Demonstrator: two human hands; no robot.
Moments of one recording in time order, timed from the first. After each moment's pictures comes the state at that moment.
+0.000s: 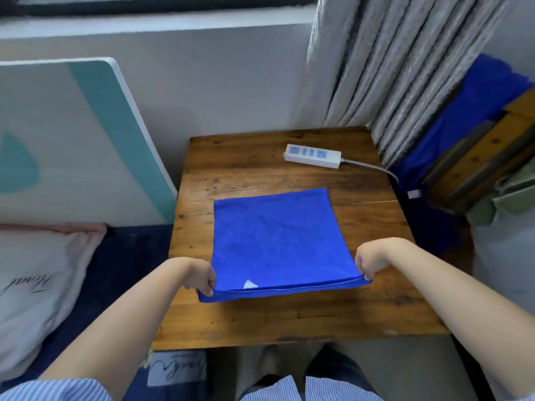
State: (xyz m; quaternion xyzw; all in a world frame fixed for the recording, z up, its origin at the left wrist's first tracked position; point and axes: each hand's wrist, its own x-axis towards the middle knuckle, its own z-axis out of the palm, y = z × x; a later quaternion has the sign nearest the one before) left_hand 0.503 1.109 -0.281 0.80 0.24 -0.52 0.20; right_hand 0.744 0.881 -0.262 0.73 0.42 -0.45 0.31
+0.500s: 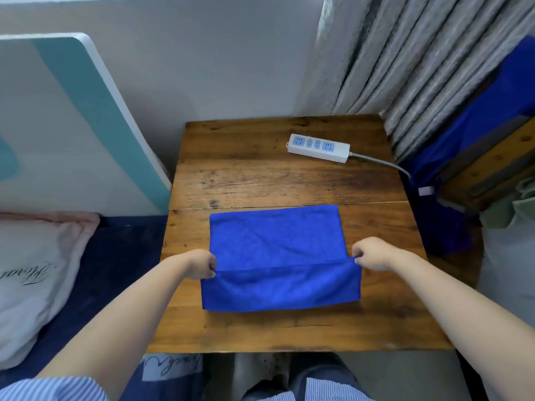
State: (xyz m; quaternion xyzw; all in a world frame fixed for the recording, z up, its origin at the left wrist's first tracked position) left_hand 0.532 1.132 -0.310 0.82 0.27 -0.47 0.19; right_hand 0.778 0.887 -0.299 0.82 0.38 -0.41 0.09
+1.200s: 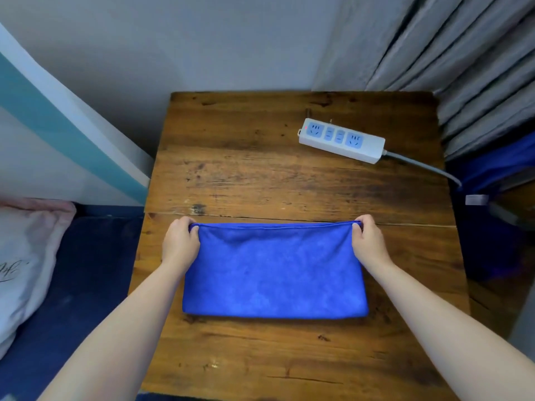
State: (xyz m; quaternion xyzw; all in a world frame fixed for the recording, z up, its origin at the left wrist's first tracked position) left_hand 0.598 1.183 -0.386 0.75 0.60 -0.02 0.26; right_hand 0.837 0.970 -0.399 0.90 0.15 -0.30 -0.29
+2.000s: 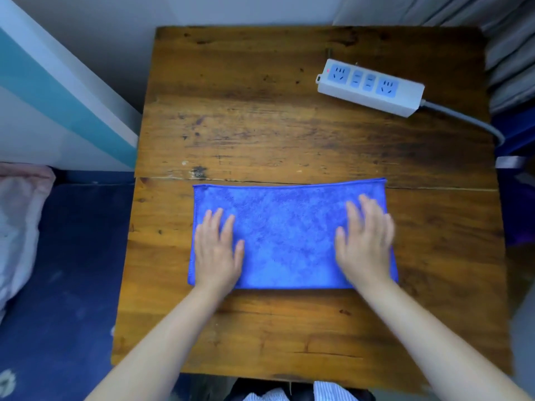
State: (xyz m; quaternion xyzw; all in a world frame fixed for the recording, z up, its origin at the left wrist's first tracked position) left_hand 0.561 1.106 -0.447 0.90 0.40 0.05 0.16; right_hand 0.747 0.958 -0.429 0.91 0.39 0.04 -0.12
